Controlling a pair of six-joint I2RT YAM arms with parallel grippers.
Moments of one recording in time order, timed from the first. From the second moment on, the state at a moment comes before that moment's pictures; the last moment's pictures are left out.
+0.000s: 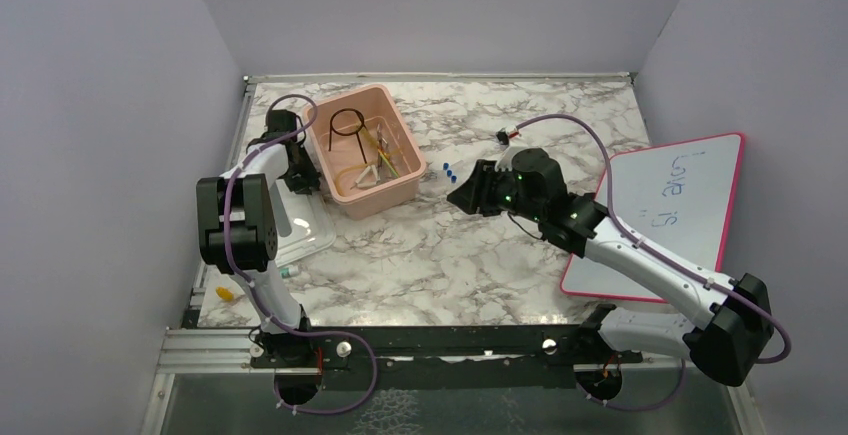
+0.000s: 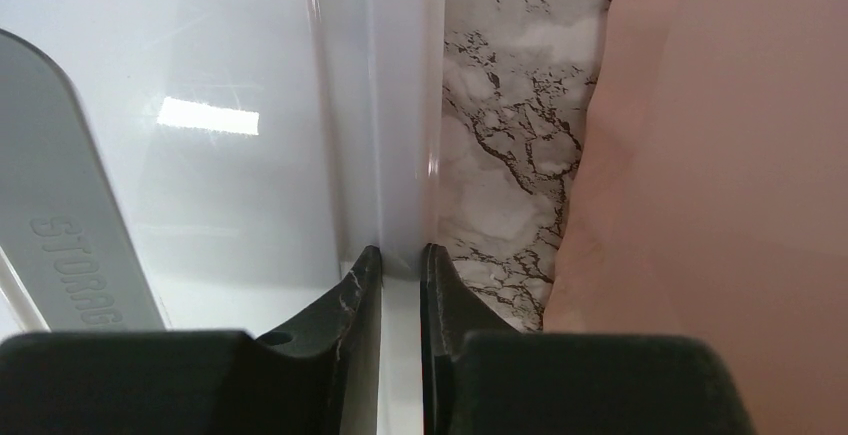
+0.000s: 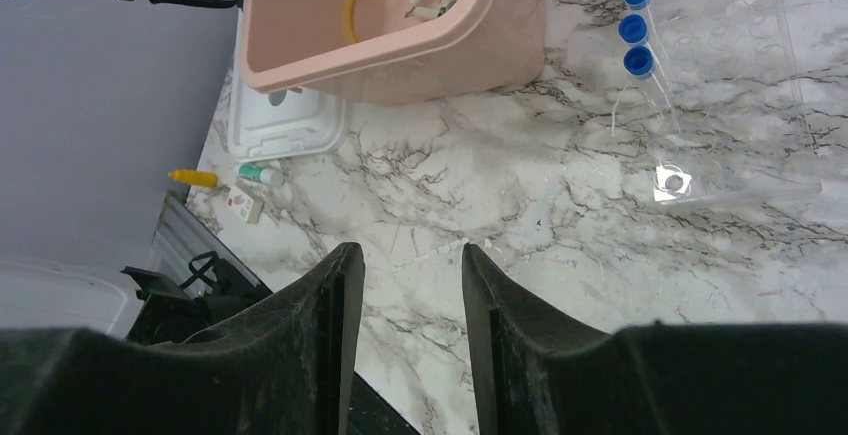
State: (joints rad) left arm 0.09 1.81 1.19 -0.52 0.05 -0.40; right arm 0.75 1.15 0.89 -0.16 -0.07 0.63
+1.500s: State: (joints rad) left arm 0.09 1.17 1.18 -0.58 0.33 -0.47; right arm 1.06 1.62 1.38 -0.09 0.00 0.55
